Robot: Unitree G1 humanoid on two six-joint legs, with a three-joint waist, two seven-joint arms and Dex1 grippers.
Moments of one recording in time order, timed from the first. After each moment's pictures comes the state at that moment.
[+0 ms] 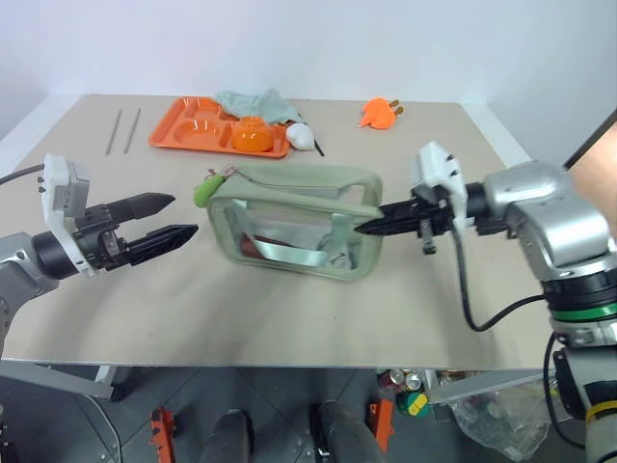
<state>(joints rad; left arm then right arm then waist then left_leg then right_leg) -0.27 0.88 0.43 -0.26 -0.92 0.74 -0.92 -0.88 -0.87 0.17 0.06 0.40 0.43 1.41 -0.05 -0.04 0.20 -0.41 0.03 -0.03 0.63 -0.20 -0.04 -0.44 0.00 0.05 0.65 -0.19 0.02</state>
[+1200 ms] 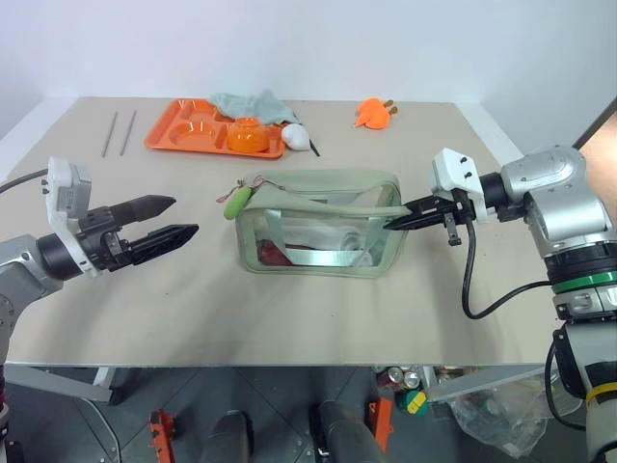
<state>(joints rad) -0.28 0.86 0.43 -0.25 -0.92 0.75 -0.92 -1.01 -0.83 0.23 0.48 0.17 0.05 1.54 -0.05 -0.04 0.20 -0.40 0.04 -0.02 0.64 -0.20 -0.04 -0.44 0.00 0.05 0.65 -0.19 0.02</state>
